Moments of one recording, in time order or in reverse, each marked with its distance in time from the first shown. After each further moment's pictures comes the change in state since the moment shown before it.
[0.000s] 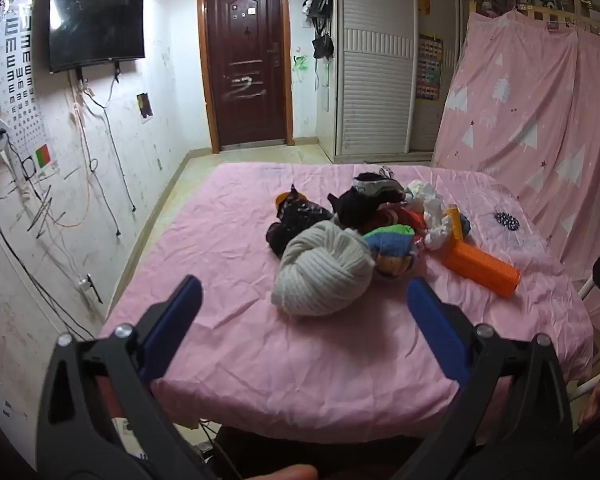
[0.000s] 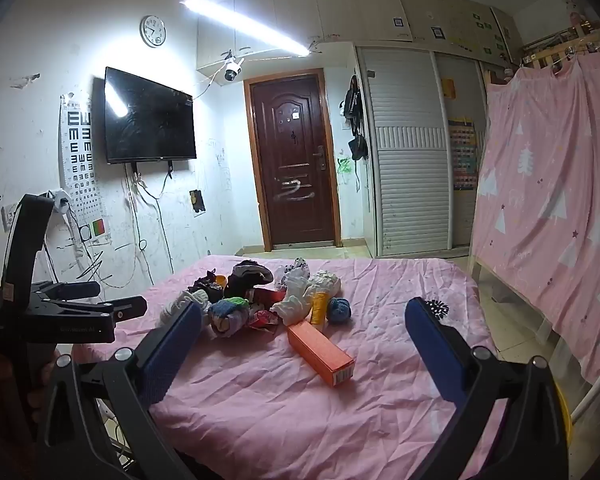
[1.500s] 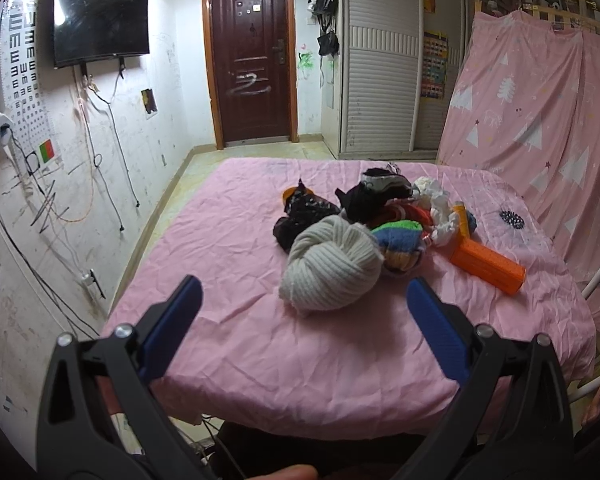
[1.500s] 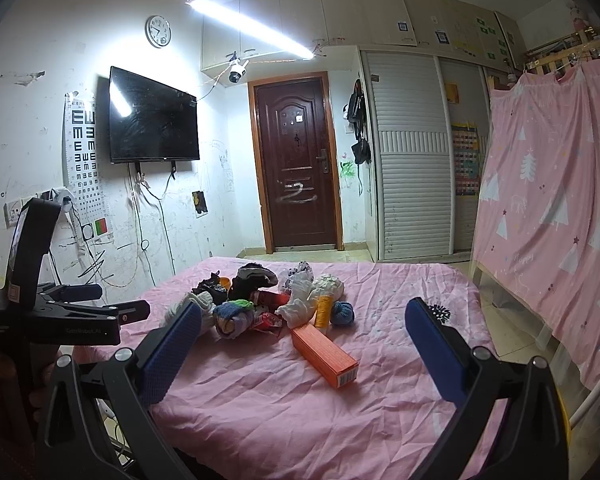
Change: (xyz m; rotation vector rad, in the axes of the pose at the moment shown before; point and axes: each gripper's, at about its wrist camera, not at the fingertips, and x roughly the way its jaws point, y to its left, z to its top) left arm 0.001 0.007 -0.002 -0.002 0.003 0.004; right arm -0.004 0.006 0.003 -0.013 -0.009 0.001
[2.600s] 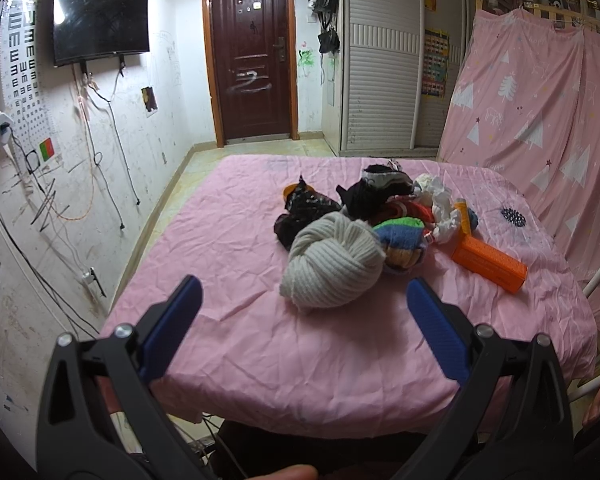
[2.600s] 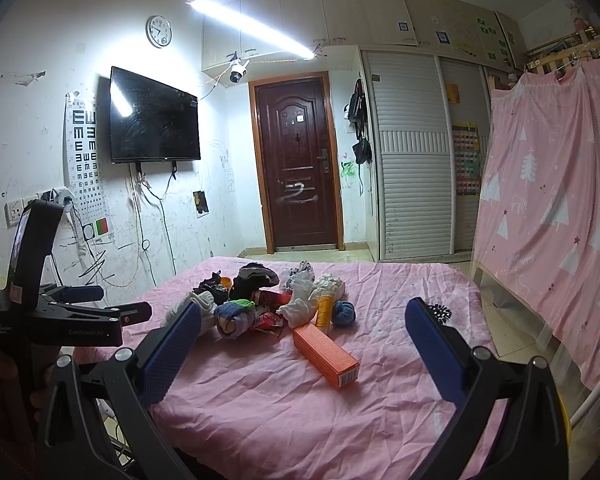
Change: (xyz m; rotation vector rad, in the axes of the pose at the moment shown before) left arm -0.002 0.003 0.000 -0.001 0.005 0.001; right arm 0.000 -0.001 0.001 -0.004 0.000 0.001
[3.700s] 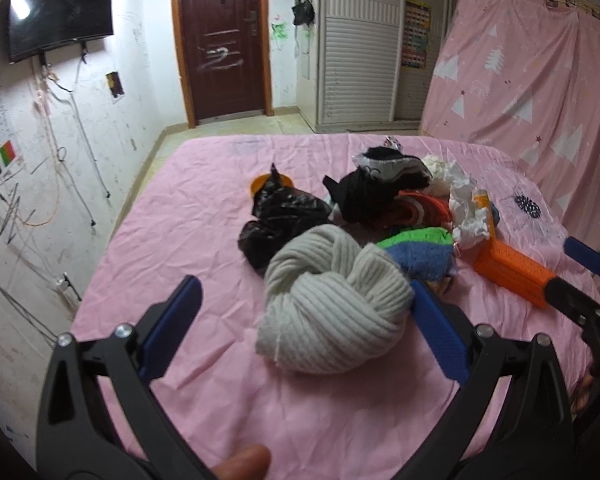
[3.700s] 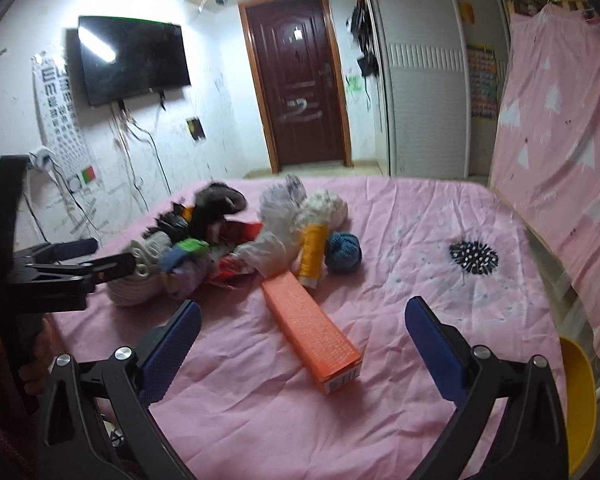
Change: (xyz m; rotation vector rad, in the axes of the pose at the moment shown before) left arm 0.085 0.001 0.017 0.053 0.115 -0.094; right arm 0.119 -0.032 -0.026 0.042 0.334 0.037
